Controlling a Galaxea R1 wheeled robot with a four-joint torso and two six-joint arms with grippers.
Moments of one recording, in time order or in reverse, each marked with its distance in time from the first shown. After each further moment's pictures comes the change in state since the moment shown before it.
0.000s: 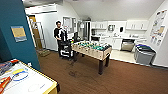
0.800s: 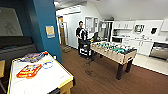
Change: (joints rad) left arm 0.000 -0.036 0.039 -0.001 -0.005 0.000; right arm 0.002 -0.029 0.046 0.000 0.000 0.000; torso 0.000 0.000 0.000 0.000
